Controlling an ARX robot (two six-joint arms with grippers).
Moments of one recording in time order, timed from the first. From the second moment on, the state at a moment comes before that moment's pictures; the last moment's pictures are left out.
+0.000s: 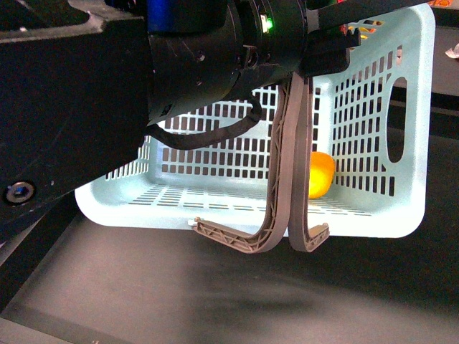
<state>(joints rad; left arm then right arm) -0.64 1.86 0.87 0.87 0.03 -0.41 0.00 0.15 0.01 0.15 0.00 0.00</state>
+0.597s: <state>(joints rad) -0.64 1.86 0.87 0.87 0.03 -0.41 0.00 0.01 0.01 0.00 0.00 0.00</state>
